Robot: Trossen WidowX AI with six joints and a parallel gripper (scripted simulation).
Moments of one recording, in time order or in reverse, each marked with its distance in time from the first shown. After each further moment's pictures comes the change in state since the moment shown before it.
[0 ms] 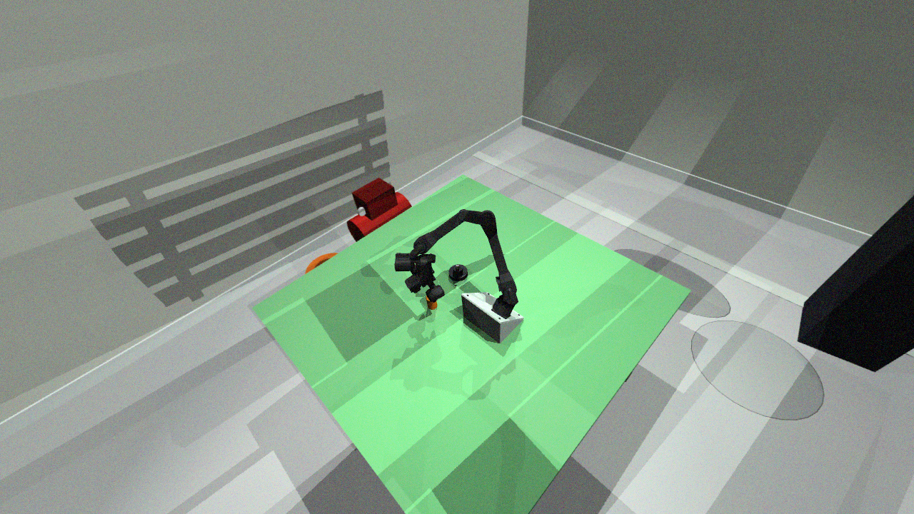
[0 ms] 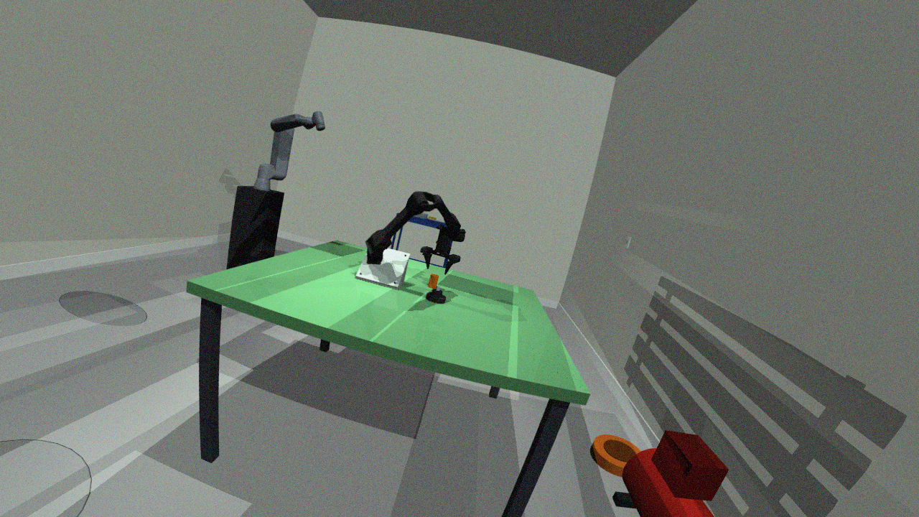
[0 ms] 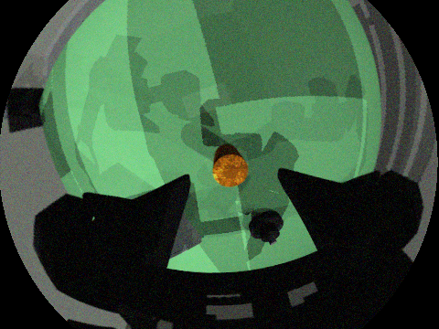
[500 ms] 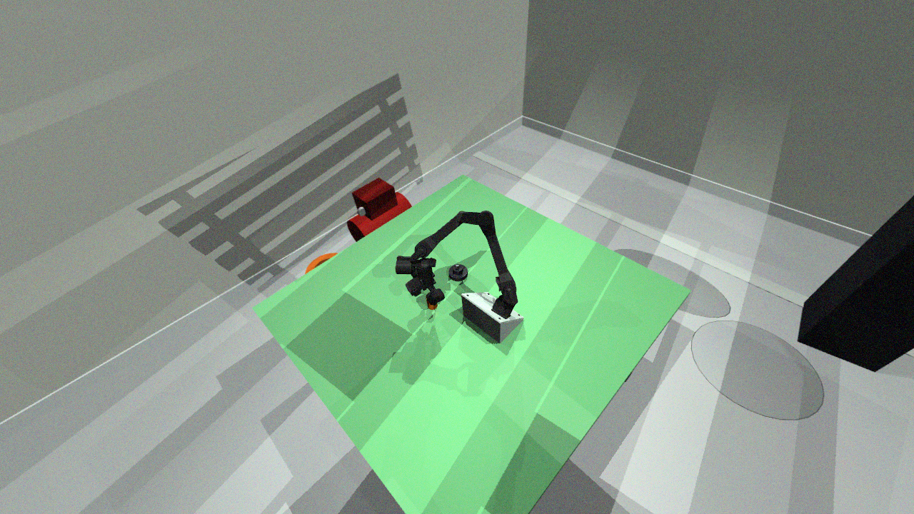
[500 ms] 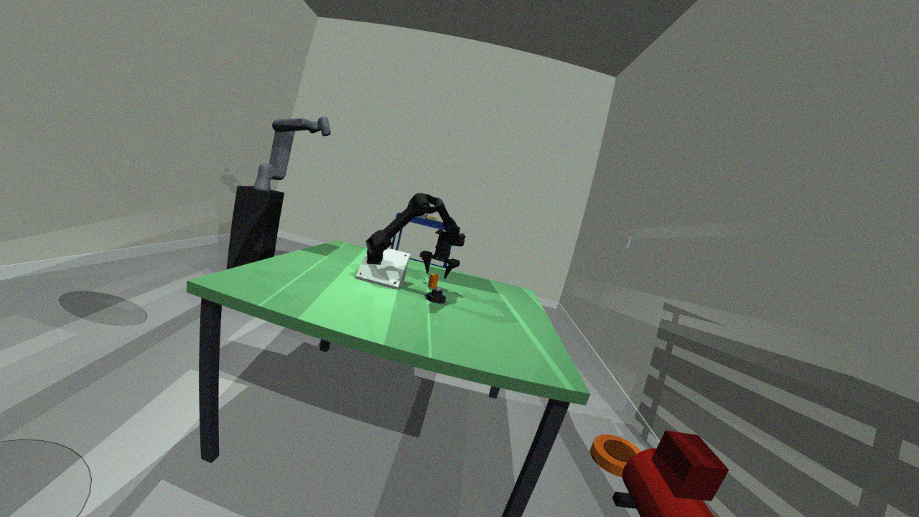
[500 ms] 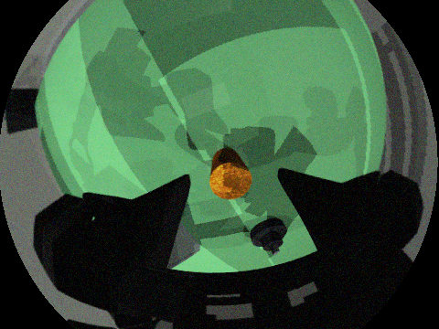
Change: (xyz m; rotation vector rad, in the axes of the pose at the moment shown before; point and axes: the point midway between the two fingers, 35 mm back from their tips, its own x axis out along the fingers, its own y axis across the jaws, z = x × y) arm 0.022 -0.002 0.000 0.002 -0.003 -0.003
